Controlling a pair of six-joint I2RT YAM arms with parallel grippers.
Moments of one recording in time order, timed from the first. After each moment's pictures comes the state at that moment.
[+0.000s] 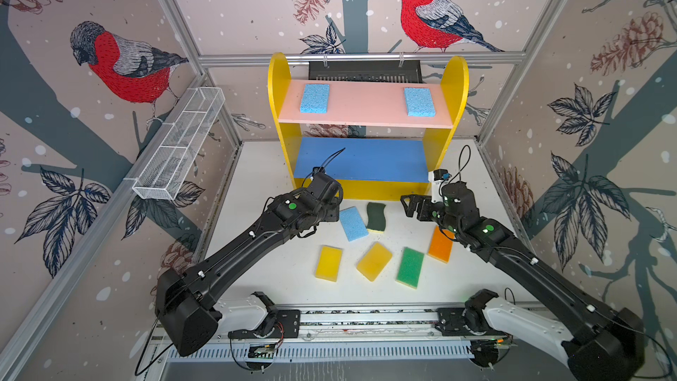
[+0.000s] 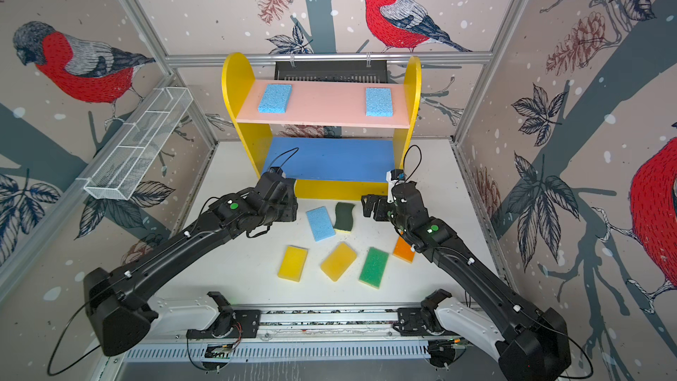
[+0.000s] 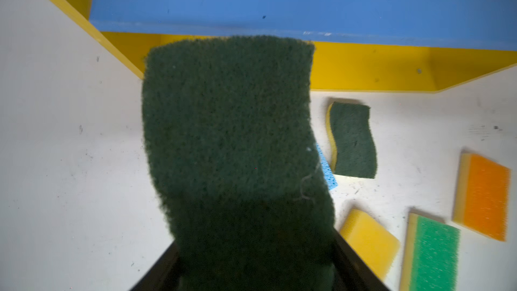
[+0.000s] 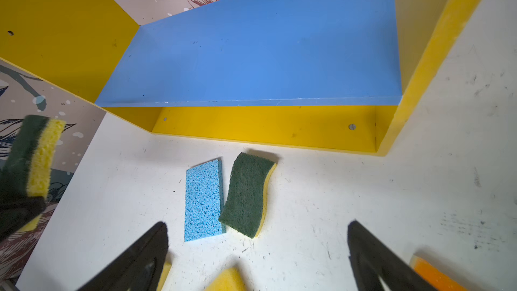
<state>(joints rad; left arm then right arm) -0.73 1.26 1.21 -0.87 -0.28 -0.57 0.57 0.97 0.77 -0.34 0.02 0.46</state>
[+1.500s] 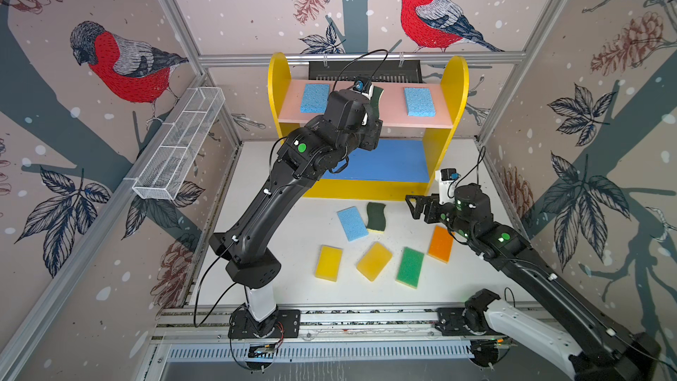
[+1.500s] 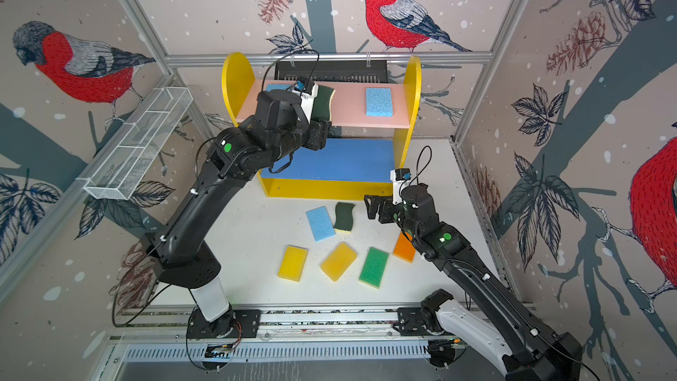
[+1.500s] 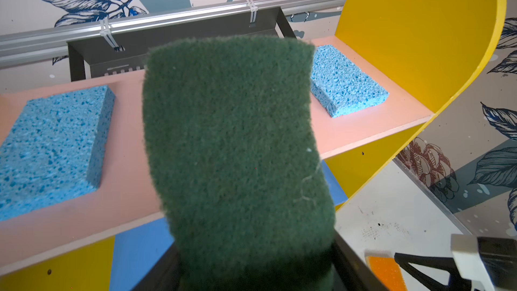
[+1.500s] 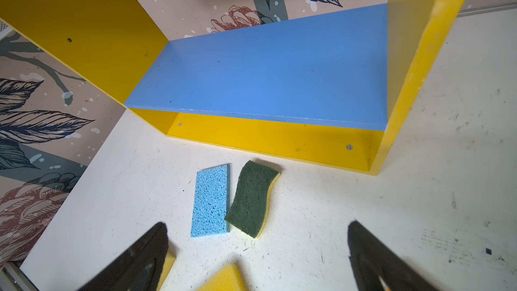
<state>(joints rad) -0.81 1.82 2.45 -1.02 -0.34 -0.16 0.57 0.87 0.79 -0.39 0.01 0.37</state>
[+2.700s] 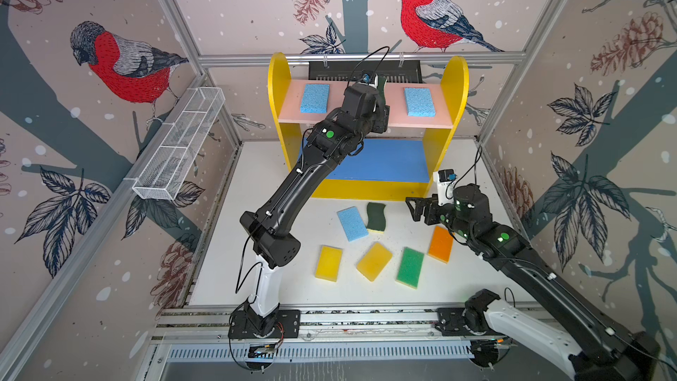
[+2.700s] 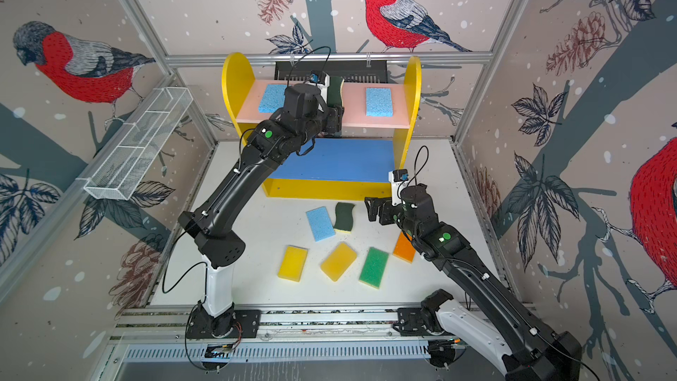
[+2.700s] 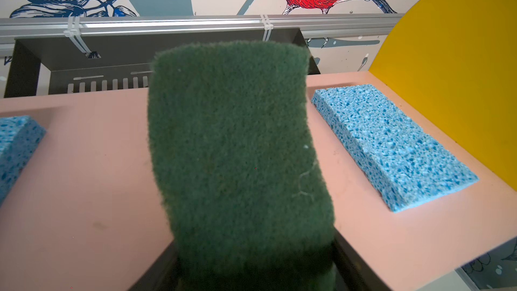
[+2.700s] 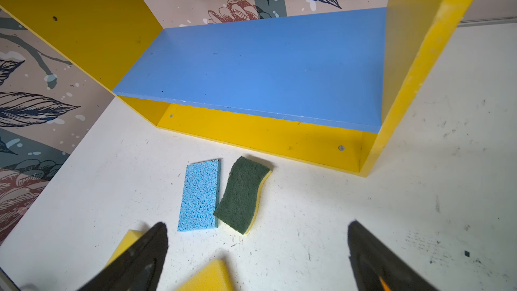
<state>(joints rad) -0.72 2.02 2.49 -0.79 -0.31 -0.22 0.57 0.87 0.79 -0.40 0.02 0.31</state>
